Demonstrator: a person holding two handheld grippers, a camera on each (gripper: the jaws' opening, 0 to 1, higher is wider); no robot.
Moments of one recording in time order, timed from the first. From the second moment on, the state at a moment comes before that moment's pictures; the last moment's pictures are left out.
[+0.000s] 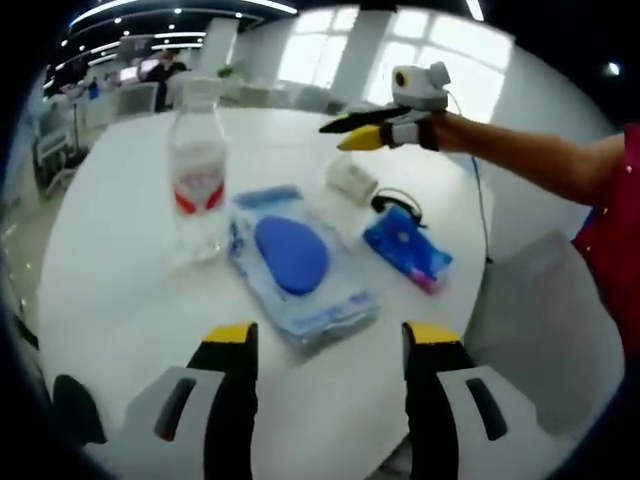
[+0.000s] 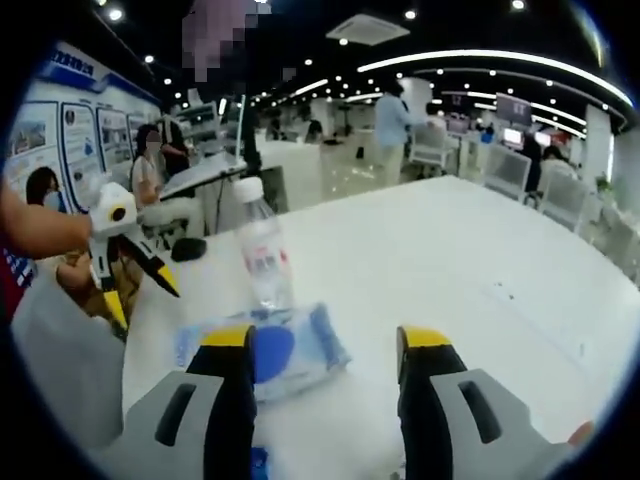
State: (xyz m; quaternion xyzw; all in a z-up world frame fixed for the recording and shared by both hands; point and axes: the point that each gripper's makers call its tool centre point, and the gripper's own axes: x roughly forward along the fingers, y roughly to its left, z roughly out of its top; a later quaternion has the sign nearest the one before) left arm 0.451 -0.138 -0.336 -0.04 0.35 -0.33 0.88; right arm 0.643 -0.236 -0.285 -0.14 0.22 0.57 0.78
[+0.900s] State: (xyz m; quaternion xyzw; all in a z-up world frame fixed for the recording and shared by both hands) left arm 0.440 -0.170 -0.364 -0.18 0.47 -0.18 0.84; right arm 0.650 -0.194 -0.340 -0.16 0.26 0.63 0.72
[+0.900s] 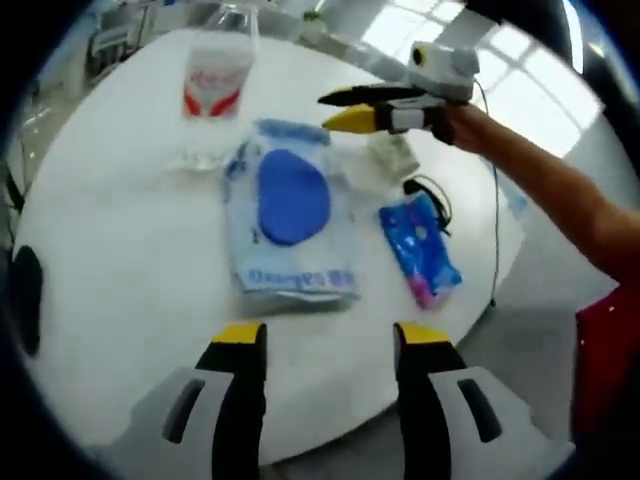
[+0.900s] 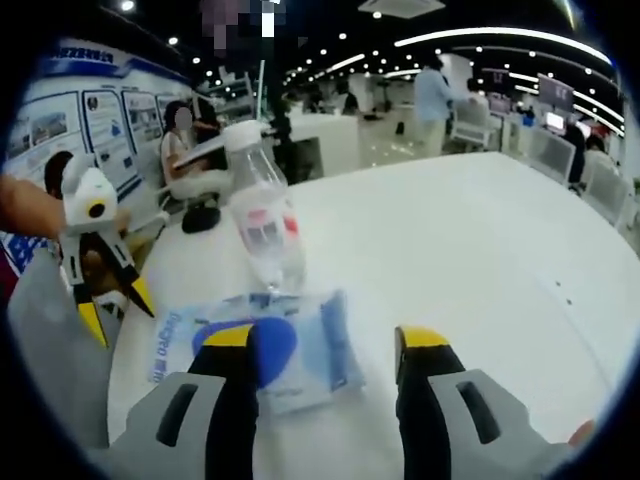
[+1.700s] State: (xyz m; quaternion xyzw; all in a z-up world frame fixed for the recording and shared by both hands) left arm 0.464 -0.174 -0.370 -0.27 0.43 -0.01 0.86; right arm 0.654 -0.189 -0.376 -0.19 0.30 0.63 0.69
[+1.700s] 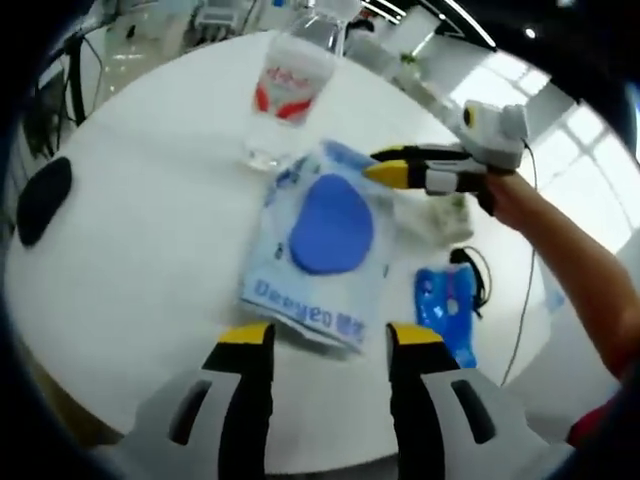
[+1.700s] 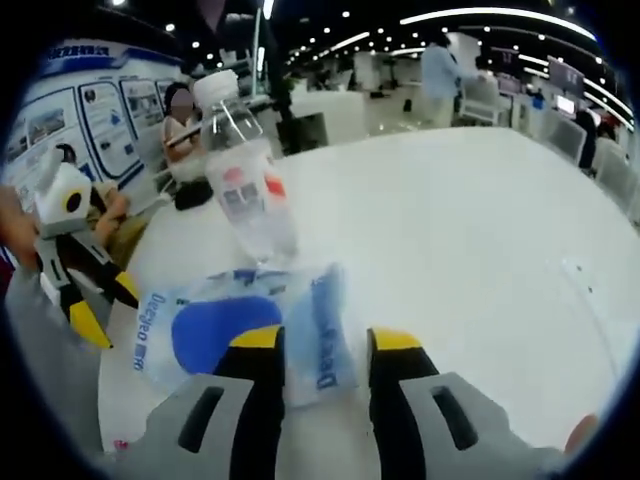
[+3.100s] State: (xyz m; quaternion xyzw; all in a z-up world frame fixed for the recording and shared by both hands) left arm 0.485 -0.139 -0.359 -0.22 0.44 -0.01 0.87; right arm 0.640 -0.240 -0.343 -0.15 0.33 0.58 0.73
